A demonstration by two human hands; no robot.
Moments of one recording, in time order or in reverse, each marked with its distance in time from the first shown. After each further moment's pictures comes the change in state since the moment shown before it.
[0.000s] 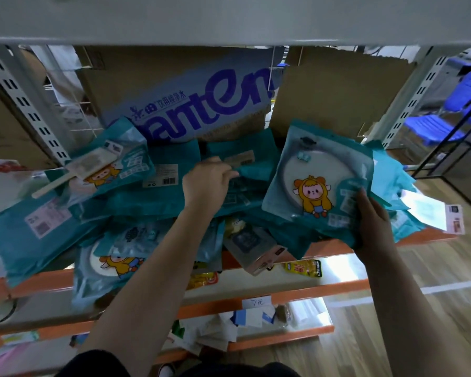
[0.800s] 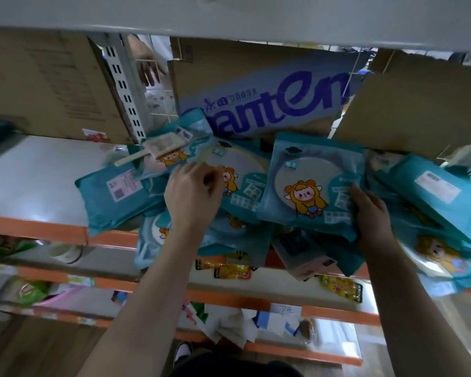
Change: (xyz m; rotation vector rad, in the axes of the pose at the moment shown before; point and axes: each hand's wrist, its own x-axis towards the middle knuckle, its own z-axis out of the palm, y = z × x) left_hand -0.072 -0.060 -0.075 0.064 0.445 -0.226; right_hand 0.014 0.016 0.097 -0.085 -0.235 0.049
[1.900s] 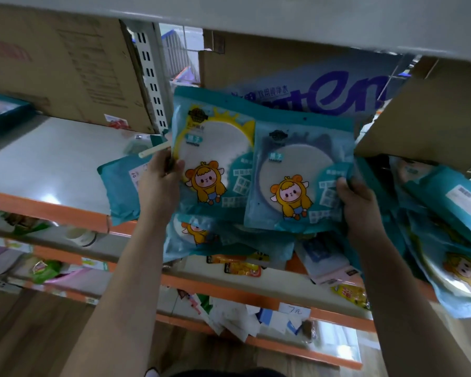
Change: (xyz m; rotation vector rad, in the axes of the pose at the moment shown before) left_hand 0.018 -0.080 -0.037 -0.491 -0.145 -0.517; right_hand -0.002 0.003 0.068 -0.205 -0.122 -0.105
